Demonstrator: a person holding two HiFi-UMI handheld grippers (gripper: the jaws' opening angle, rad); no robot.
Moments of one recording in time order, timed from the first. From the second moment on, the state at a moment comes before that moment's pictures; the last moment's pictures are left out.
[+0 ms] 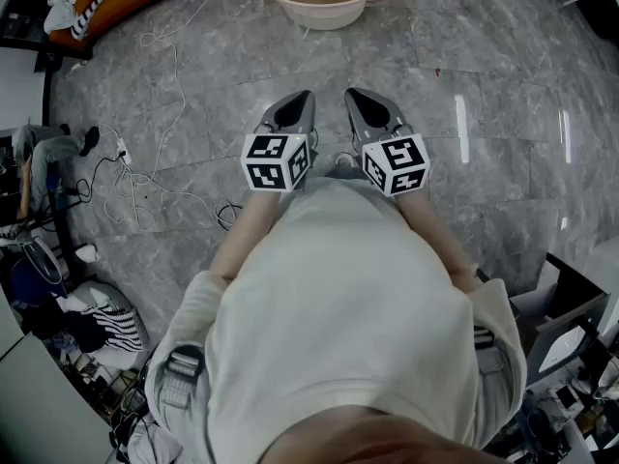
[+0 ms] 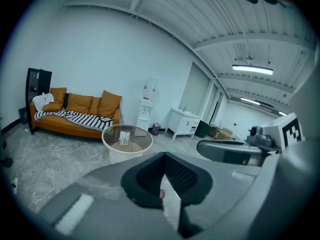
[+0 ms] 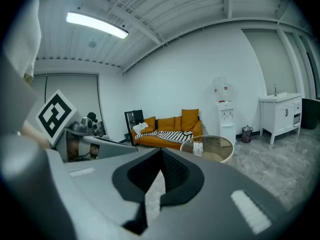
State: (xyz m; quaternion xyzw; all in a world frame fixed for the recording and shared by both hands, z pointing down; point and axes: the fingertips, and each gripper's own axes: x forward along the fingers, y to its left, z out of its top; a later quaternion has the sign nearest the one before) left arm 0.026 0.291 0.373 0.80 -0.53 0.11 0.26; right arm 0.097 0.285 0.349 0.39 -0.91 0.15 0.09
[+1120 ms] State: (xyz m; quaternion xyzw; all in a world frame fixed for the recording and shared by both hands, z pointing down) left arm 0.019 0.293 0.390 0.78 -0.55 0.10 0.28; right arm 0.087 0.282 0.364 0.33 -0.92 0.16 0.11
